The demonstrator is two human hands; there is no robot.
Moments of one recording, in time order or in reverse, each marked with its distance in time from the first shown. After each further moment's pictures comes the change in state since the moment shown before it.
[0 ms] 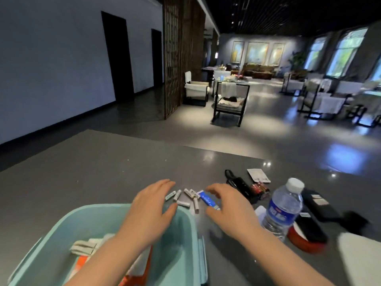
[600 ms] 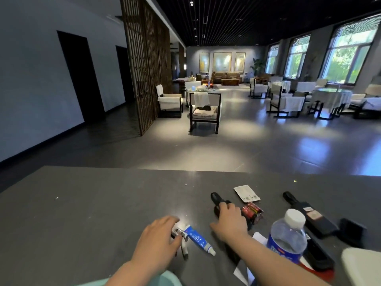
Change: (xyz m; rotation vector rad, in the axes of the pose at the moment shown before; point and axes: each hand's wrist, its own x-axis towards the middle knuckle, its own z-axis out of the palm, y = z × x) left_hand 0.101 -0.005 0.074 -0.006 -0.222 0.075; right_hand 0.105 0.099 0.043 -0.215 -0.056 0.521
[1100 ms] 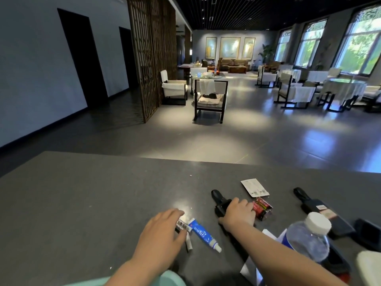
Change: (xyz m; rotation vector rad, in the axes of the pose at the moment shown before) left_hand 0.004 -0.008 0.006 -0.030 0.051 0.004; right_hand 0.043 0.006 0.030 -0.174 0.002 0.181
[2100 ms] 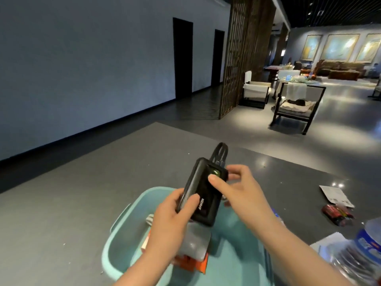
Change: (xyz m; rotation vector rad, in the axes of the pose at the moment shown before) left_hand -0.200 0.022 -0.097 -0.874 0.592 -0.434; right_hand -0.253 -0.084 -0.098 1.108 -0.222 -0.671
